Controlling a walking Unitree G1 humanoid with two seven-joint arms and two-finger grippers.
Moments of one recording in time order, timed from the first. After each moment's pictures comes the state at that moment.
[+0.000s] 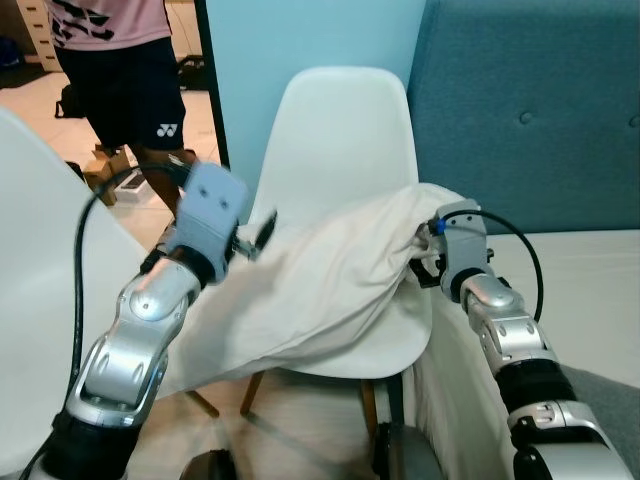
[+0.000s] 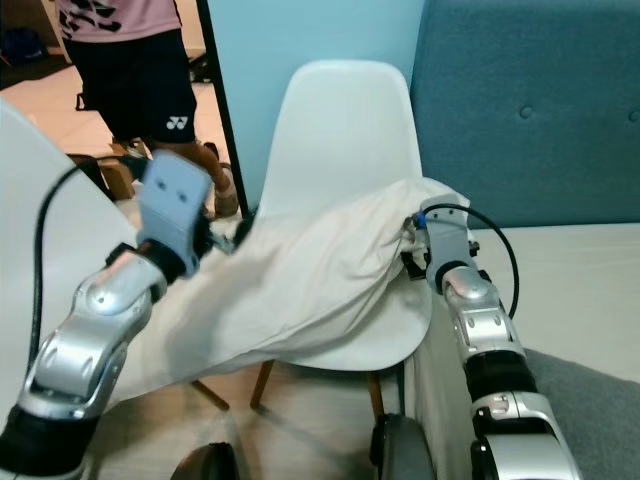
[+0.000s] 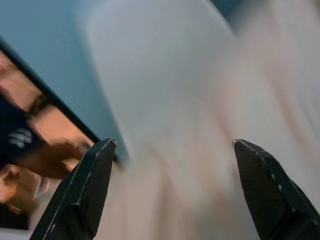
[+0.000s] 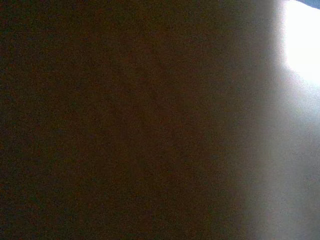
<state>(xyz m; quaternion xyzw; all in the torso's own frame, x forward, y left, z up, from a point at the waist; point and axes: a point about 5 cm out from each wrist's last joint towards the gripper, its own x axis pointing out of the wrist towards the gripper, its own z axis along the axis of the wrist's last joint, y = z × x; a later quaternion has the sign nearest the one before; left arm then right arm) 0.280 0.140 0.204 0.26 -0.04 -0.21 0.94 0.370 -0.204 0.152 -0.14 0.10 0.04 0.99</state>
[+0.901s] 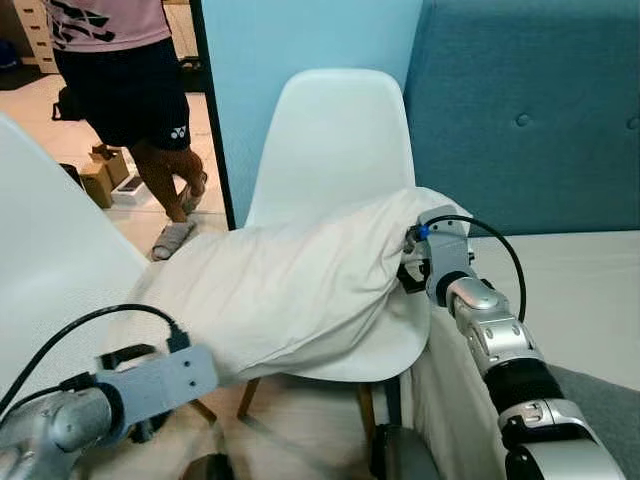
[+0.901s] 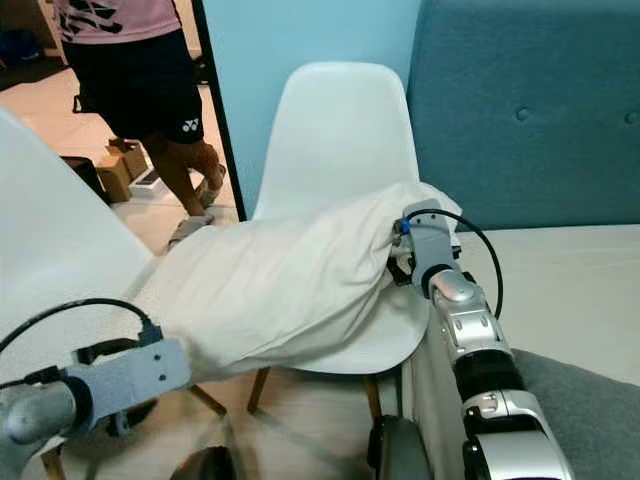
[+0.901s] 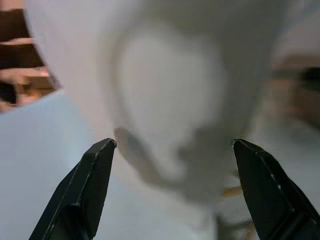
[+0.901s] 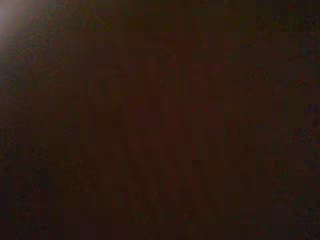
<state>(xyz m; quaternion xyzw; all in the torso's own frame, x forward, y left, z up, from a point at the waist) 0.225 0.223 0.127 0.54 0.22 -0.20 0.78 0.371 -0.194 0.145 -0.13 0.11 0.06 0.98</state>
